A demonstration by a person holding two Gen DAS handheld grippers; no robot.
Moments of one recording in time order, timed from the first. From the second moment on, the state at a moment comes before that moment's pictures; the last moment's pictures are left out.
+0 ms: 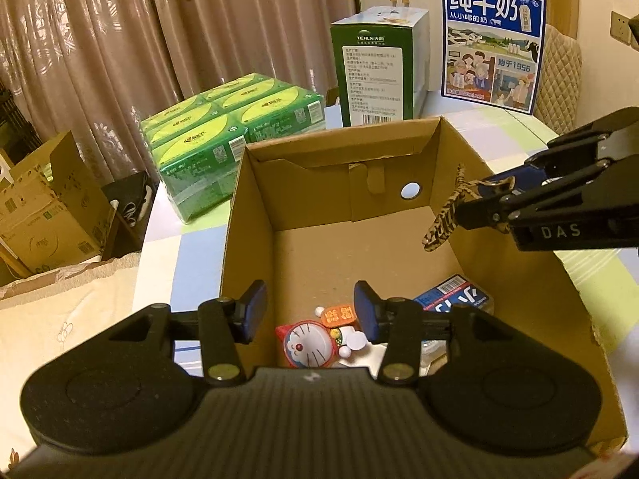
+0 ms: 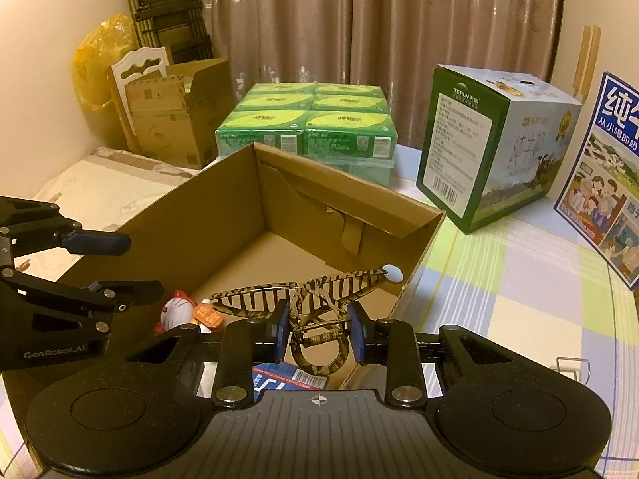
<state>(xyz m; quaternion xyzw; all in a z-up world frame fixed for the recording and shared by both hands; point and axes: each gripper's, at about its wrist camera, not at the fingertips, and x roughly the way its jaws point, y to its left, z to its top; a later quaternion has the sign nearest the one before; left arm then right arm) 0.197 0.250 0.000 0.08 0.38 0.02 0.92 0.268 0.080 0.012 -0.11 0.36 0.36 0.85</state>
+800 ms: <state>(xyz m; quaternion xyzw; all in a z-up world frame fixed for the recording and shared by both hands) 0.194 0.252 0.003 0.07 0.38 0.02 0.92 0.265 0.079 0.018 -0.09 0.34 0.37 0.86</state>
